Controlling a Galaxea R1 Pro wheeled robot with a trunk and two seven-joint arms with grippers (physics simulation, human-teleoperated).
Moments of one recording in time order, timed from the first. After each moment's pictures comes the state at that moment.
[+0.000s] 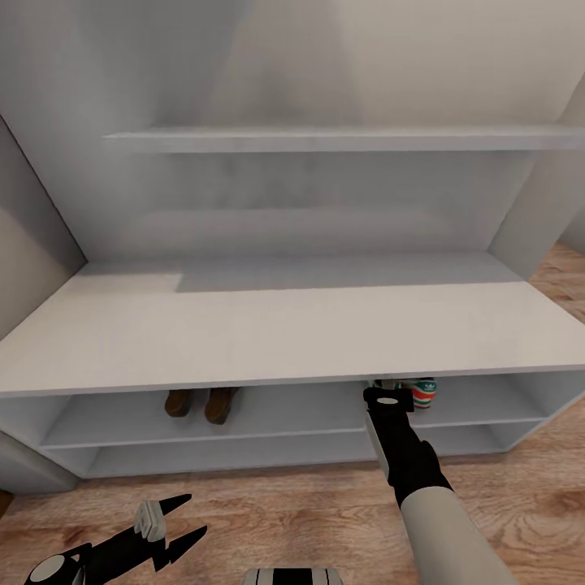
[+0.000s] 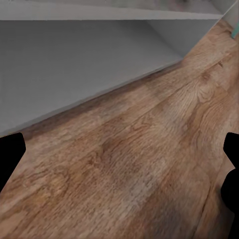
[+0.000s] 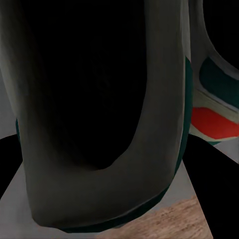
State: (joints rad) left arm -0.26 0.17 0.32 -0.77 -0.05 -0.18 -1.24; right arm -0.68 0.17 -0.10 -0.90 0.23 0.48 -0.39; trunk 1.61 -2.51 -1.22
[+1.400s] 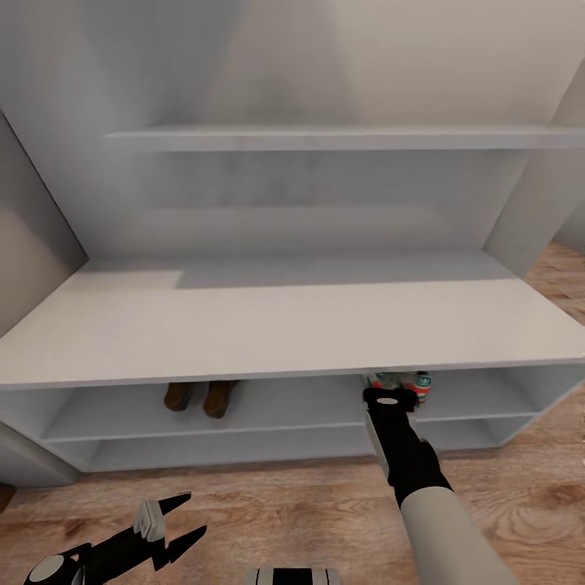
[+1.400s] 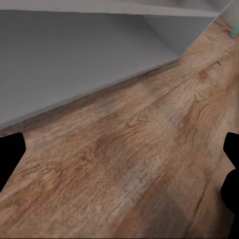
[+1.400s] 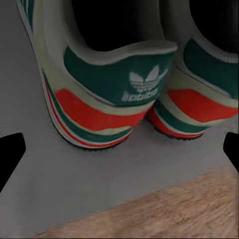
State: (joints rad) left arm -0.26 0.18 0.32 -0.77 -0.04 -0.18 -1.24; right arm -0.68 0.17 -0.10 -0.90 0.23 0.48 -0.39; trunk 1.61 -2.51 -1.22
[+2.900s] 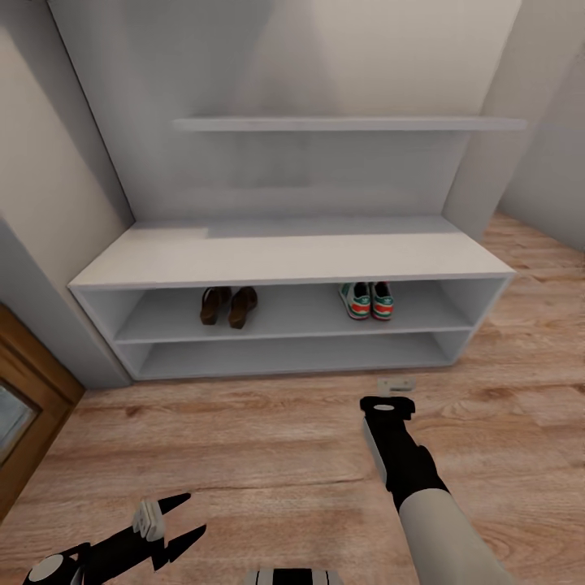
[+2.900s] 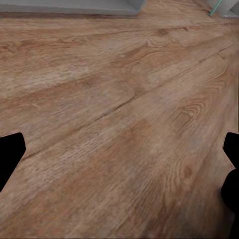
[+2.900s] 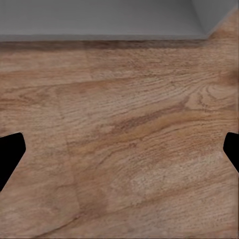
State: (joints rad) left arm -0.26 0.18 0.32 -0.77 -0.04 -0.17 -1.24; right arm -0.67 0.17 -0.09 -0.84 0.23 0.47 -0.39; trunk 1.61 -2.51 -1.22
